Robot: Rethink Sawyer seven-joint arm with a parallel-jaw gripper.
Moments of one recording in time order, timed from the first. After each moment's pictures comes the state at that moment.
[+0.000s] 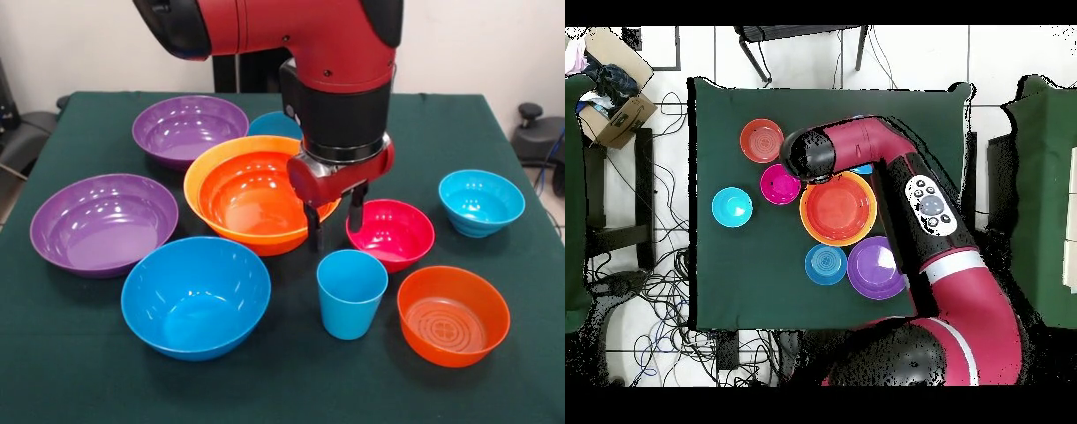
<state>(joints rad) -0.54 -0.48 0.64 1.38 -0.67 0.83 1.39</state>
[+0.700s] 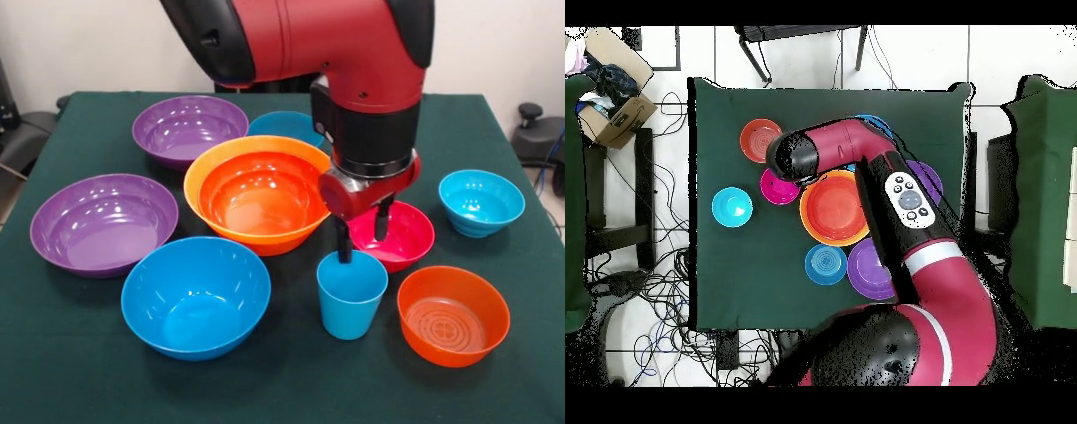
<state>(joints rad) -0.49 -0.44 0.64 1.35 -0.68 0.82 1.39</state>
